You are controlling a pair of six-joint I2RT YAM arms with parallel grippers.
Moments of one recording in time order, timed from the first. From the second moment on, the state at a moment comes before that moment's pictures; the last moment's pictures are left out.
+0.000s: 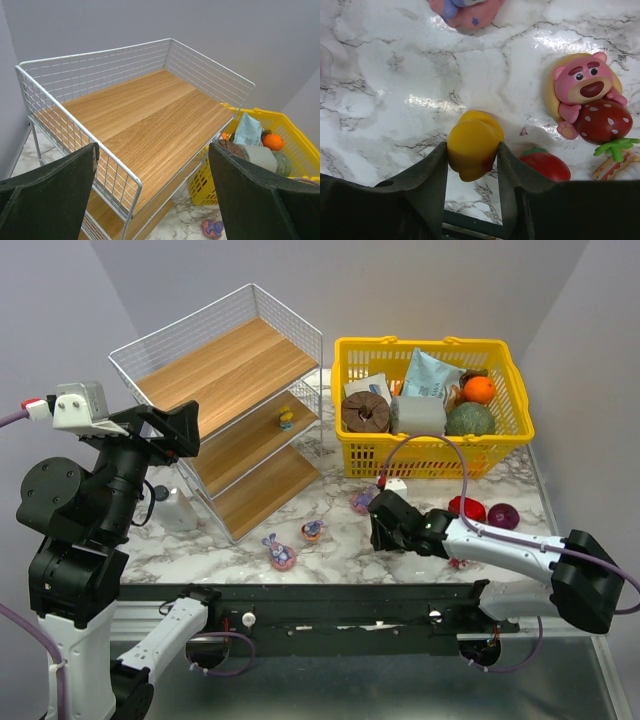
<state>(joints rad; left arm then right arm) -0.27 0.78 1.61 -0.69 -0.13 -0.27 0.94 1.25 0.66 -0.42 0.31 0.65</state>
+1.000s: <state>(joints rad) -0.27 0.78 1.61 -0.69 -0.13 -0.27 1.01 1.60 1.59 -0.44 0.13 0.47</state>
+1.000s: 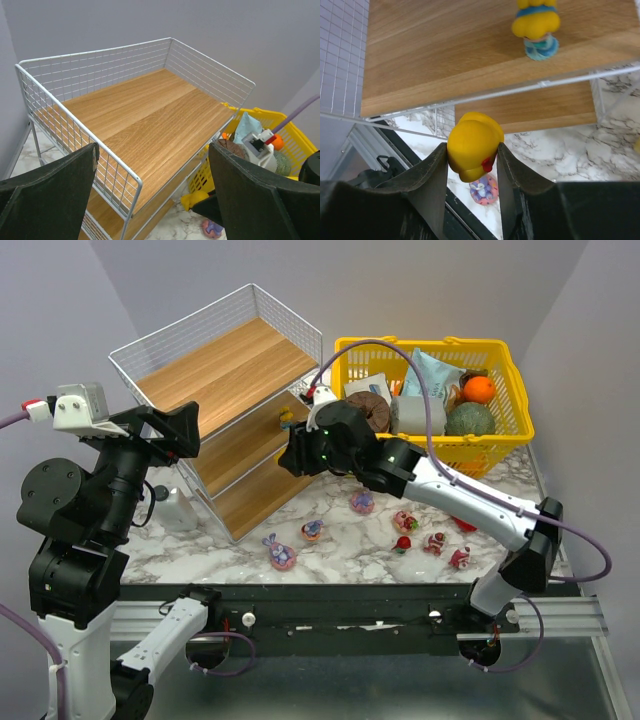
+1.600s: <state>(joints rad) -0.27 0.78 1.61 -0.69 -0.15 -0.25 1.04 1.74 1.76 -0.44 0.15 0.45</state>
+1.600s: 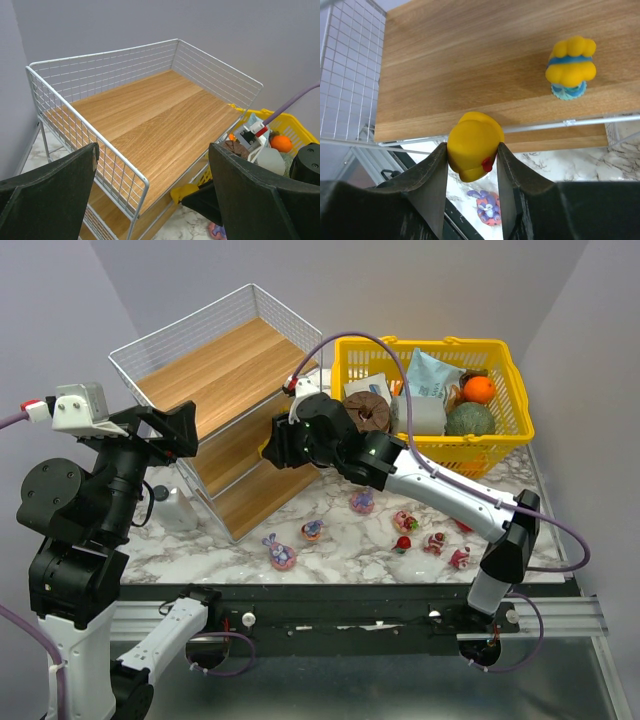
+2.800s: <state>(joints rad) -0.27 0.78 1.61 -0.69 -0.18 -0.21 1.05 1.86 1.93 -0.51 0.24 0.41</state>
